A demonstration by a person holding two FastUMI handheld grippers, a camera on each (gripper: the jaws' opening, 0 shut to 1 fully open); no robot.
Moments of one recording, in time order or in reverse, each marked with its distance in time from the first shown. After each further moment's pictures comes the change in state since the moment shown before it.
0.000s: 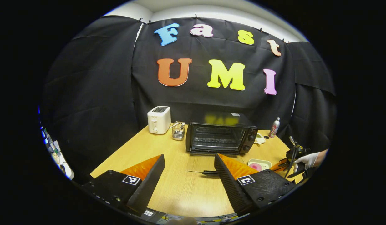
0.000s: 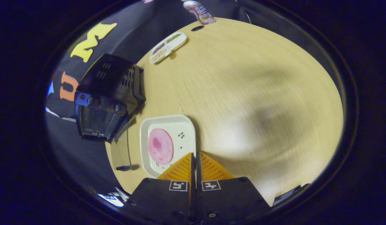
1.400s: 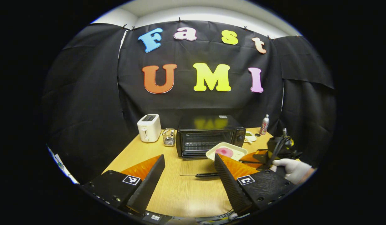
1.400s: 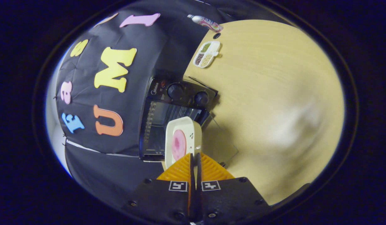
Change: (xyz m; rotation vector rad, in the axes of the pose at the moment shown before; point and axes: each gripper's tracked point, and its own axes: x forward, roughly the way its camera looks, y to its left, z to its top) left arm -0.006 -0.026 0.022 0.096 -0.031 -0.103; right arm 0.011 0.228 -0.069 0.335 -0.280 0.373
